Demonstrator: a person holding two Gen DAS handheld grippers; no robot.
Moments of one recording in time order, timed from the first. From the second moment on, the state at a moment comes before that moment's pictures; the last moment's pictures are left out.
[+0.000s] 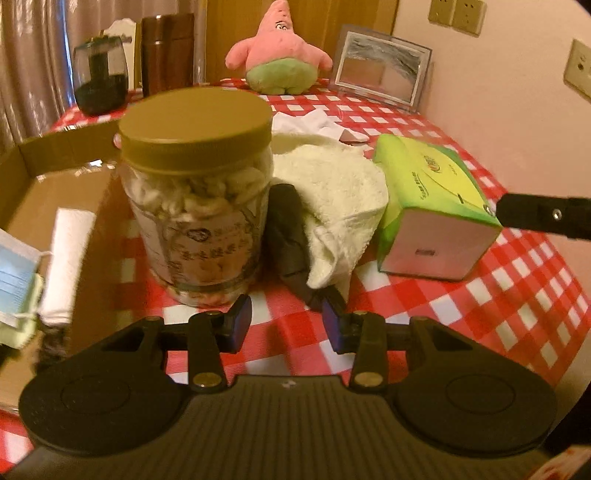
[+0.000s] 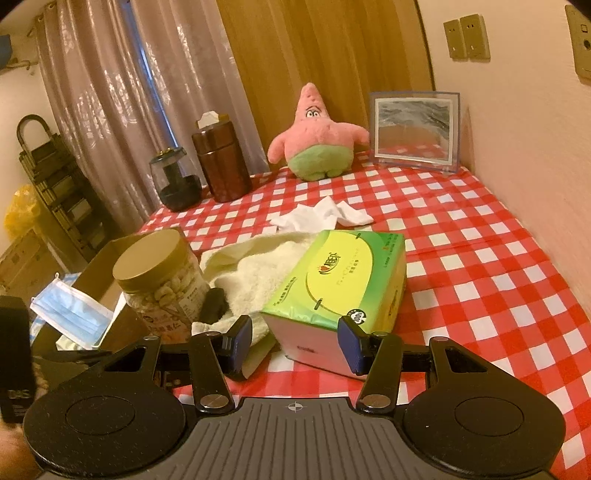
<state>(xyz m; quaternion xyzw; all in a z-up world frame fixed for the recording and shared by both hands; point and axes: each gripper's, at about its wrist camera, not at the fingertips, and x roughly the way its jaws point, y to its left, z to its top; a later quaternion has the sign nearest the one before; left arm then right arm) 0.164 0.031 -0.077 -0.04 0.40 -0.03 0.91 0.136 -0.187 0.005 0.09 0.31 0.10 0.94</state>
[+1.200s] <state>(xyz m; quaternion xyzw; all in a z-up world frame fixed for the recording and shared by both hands) 0.098 0.045 -0.027 -0.06 0.39 -0.05 0.92 0.135 -0.171 0.004 0.07 0.31 0.12 0.94</state>
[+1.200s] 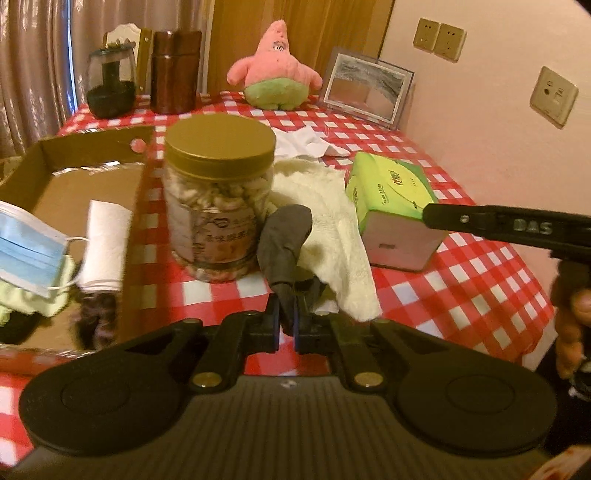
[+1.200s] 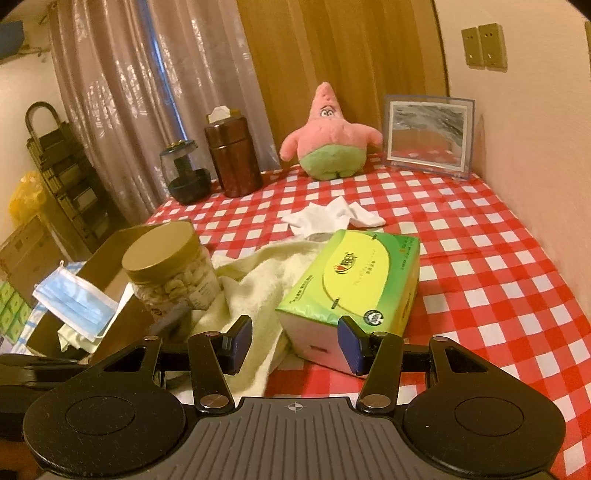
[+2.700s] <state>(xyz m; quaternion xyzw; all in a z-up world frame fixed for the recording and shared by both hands) 0.061 0.087 0.009 -0.08 0.36 -0.01 0.93 0.081 -0.134 -0.005 0.05 0.41 0.18 0.89</state>
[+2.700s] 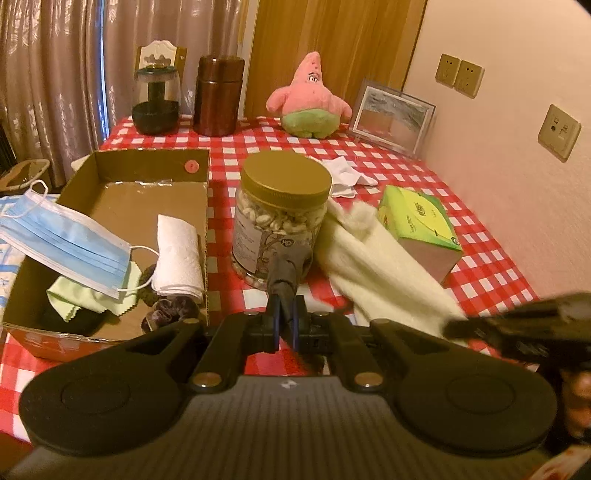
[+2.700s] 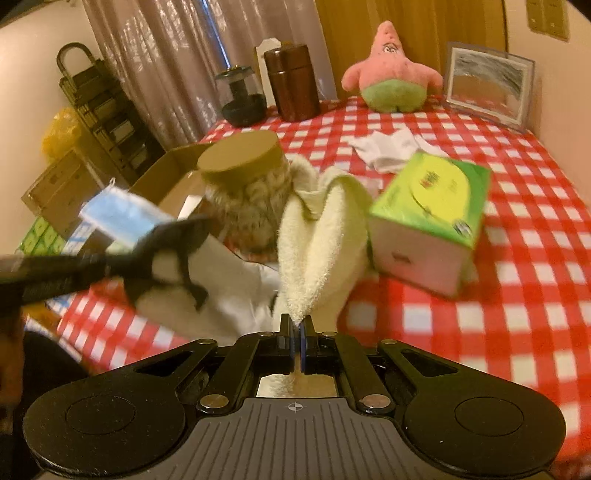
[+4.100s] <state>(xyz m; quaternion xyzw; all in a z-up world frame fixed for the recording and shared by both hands) 0.113 0.047 -0.060 0.07 0.48 -0.07 0.87 0.104 -0.121 -0.066 -0.12 0.42 0.13 0.89</state>
